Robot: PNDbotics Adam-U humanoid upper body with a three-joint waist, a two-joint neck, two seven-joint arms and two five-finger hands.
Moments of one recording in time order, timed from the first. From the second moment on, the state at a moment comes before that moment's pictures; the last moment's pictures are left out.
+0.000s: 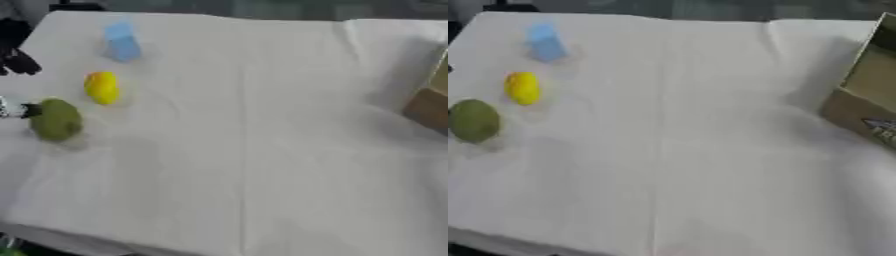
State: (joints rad) left arm -0.37 1.09 -0.06 -1.62 -0.17 0.30 -0.58; right arm -0.38 -0.56 -0.15 -1.68 -0.38 0.16 -0.07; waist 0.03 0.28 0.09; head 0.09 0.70
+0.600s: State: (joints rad) left arm -0.43 1.08 -0.13 -1.52 -0.25 0.30 -0.58; right arm -0.38 -0.56 -0.15 -1.68 -0.38 0.16 -0.06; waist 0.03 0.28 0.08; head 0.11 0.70
